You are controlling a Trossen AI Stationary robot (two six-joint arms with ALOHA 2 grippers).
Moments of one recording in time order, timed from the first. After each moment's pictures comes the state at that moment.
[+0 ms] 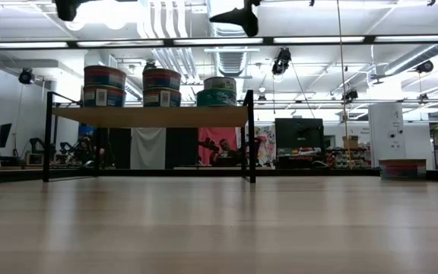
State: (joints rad) left arm 0.53 0.58 0.99 -0.44 0.10 -0.74; right arm -0.31 1.60 1.60 -0.30 -0.31 0.39
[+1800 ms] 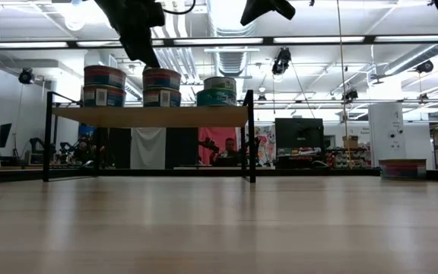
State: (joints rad) left arm 0.56 1.32 1.36 -0.94 0.16 0.30; right arm -0.33 1.82 2.29 -1.17 0.24 0.44
